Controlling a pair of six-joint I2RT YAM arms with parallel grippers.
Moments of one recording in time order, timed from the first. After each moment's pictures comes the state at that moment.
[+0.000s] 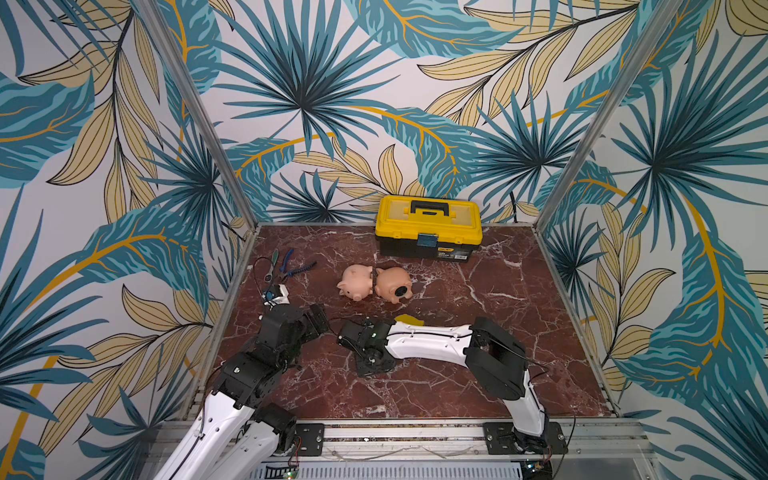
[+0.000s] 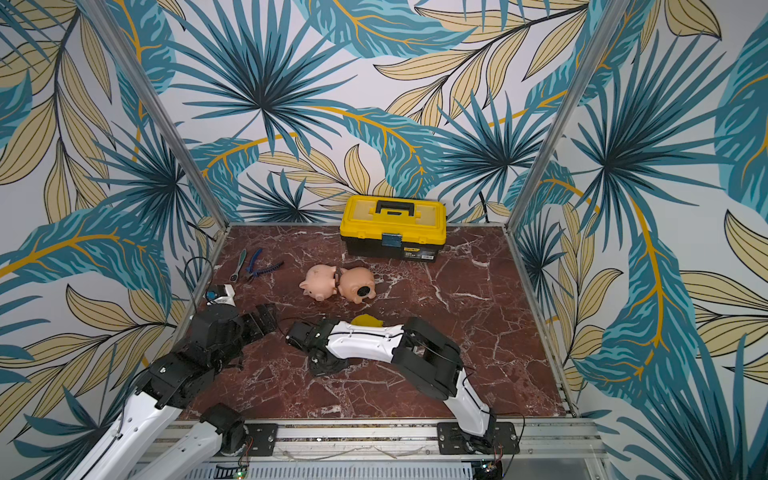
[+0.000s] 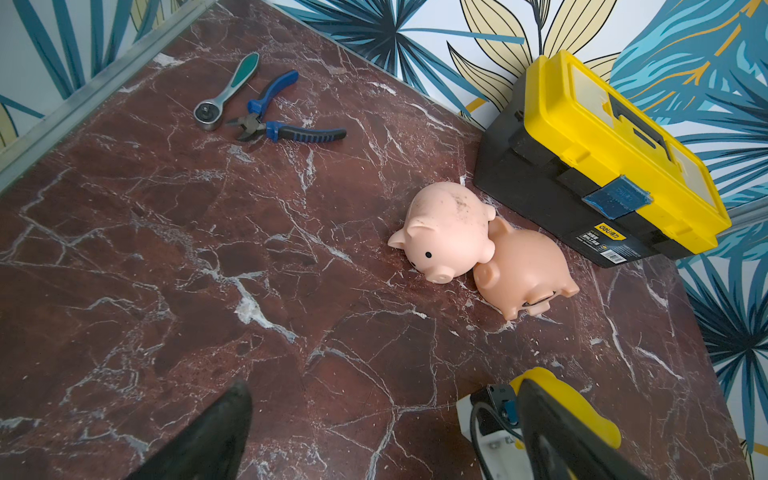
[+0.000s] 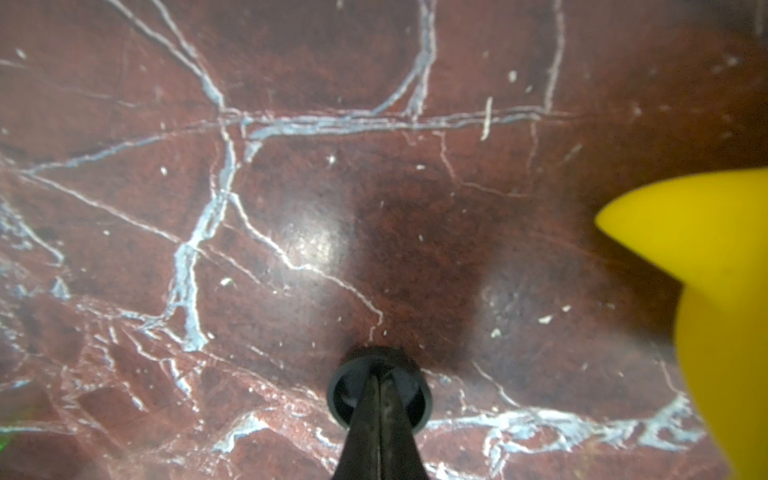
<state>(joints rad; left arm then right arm) -0.43 0.64 0.75 -0.72 -0.29 -0.74 1.14 2.11 1.54 -0.83 0.08 0.93</state>
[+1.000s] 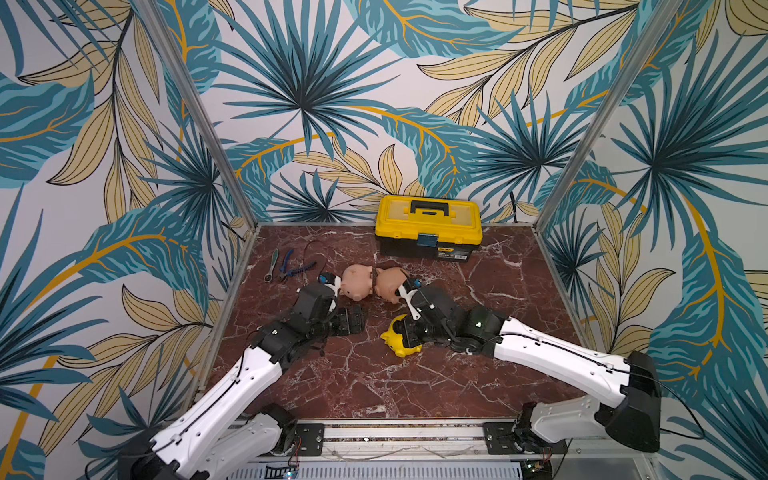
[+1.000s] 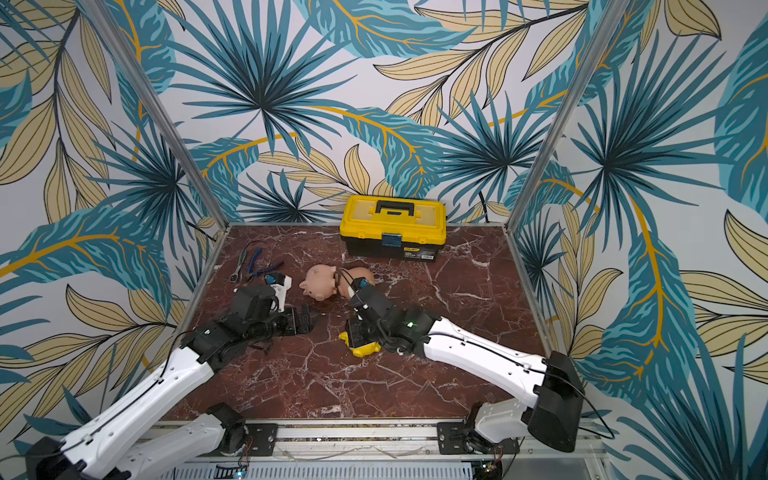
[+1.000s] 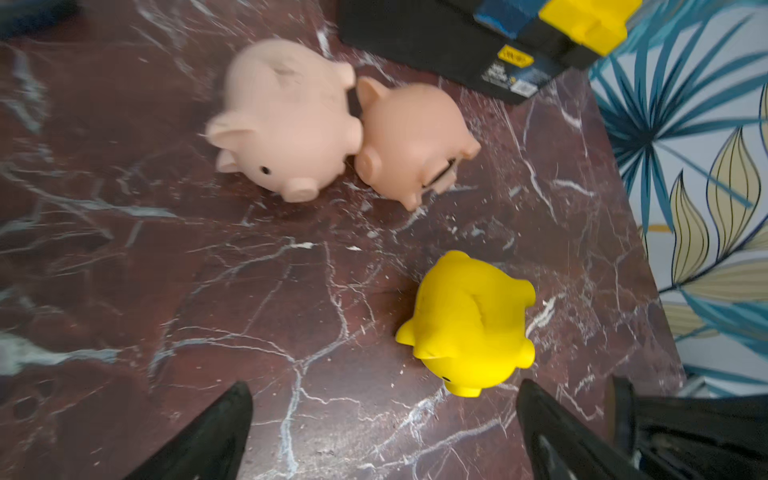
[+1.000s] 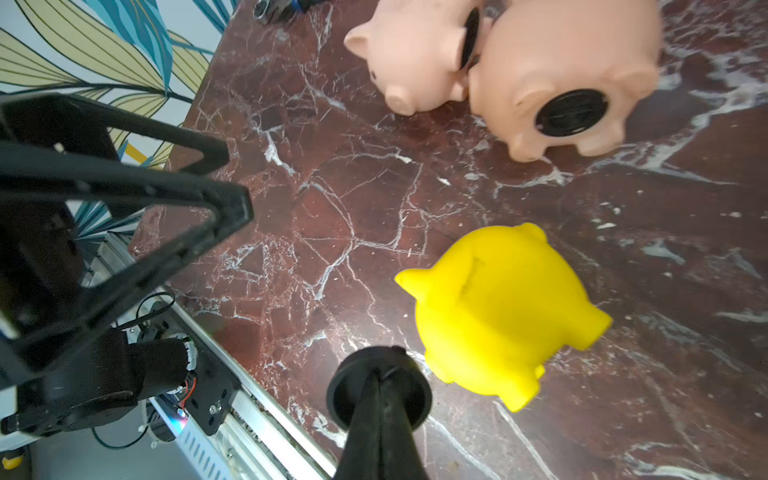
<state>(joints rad) -0.57 1.02 0.86 -0.58 0.09 -0.58 0.94 1.31 1.10 -0.58 0.05 0.59</state>
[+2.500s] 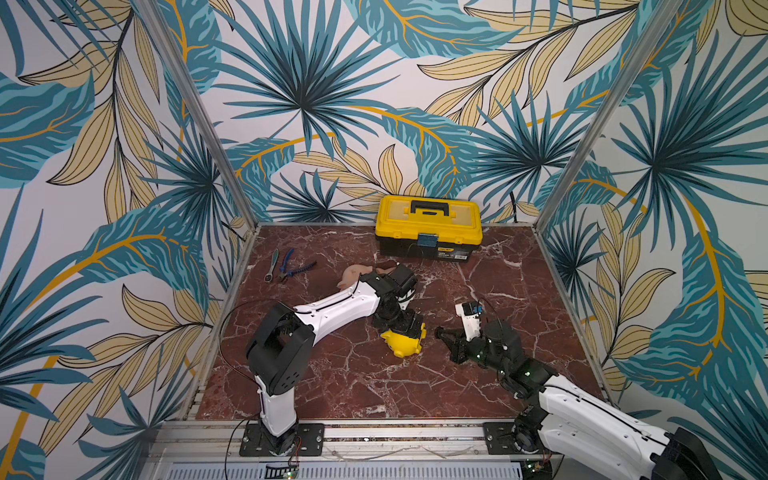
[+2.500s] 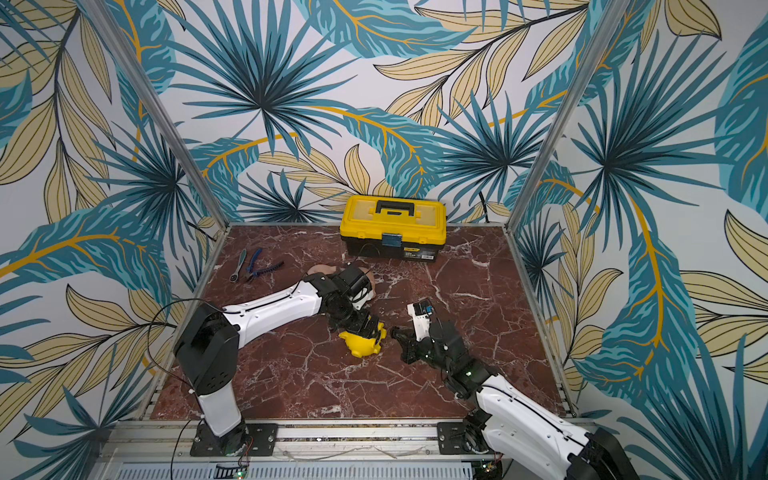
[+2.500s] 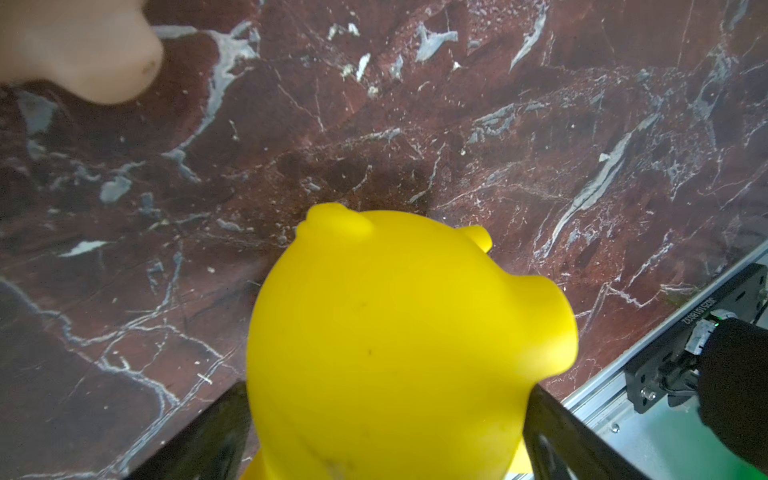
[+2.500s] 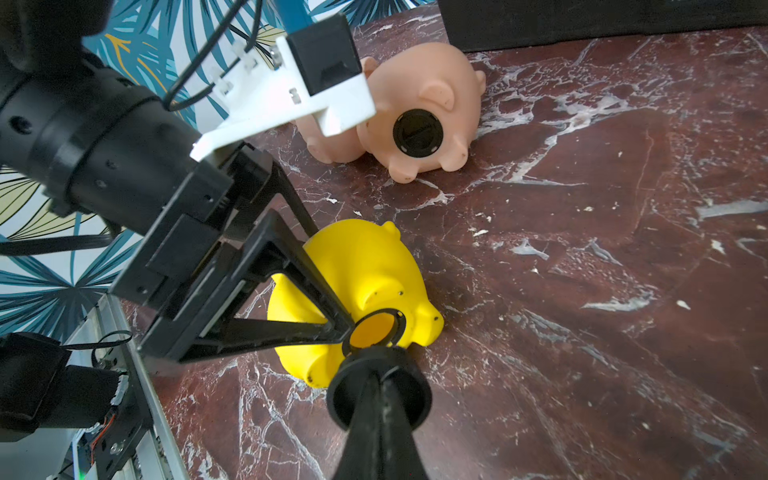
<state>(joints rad) -0.76 1.83 1.40 -0.85 0.25 -0.39 0.60 0.85 0.31 0.10 -0.16 0.44</state>
